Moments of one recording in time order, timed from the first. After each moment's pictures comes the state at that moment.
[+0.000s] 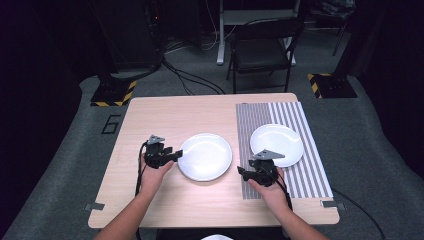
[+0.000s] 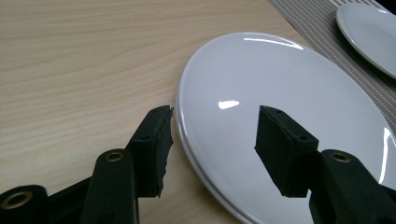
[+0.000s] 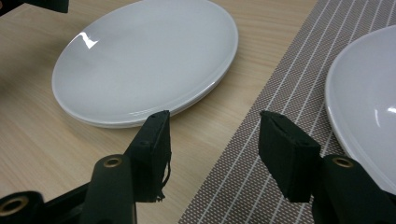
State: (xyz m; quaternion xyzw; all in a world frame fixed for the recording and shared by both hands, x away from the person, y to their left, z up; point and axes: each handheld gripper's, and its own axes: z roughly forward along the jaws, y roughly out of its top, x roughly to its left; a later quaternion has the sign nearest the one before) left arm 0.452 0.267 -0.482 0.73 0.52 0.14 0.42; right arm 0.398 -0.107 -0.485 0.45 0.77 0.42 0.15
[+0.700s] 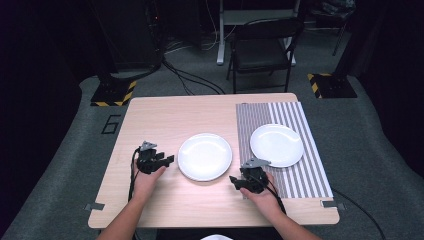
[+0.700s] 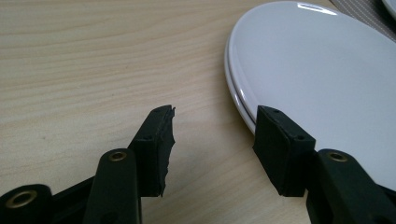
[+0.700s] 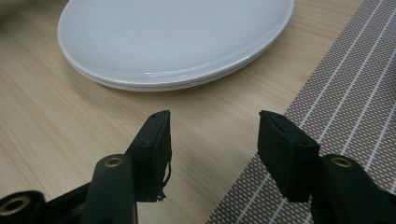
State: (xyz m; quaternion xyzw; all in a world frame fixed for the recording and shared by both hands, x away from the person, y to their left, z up) left arm 0.448 0.292 -0.505 0.73 0.53 0.16 0.41; right arm 0.394 -0.082 -0.514 0.41 0.81 0.40 0.14
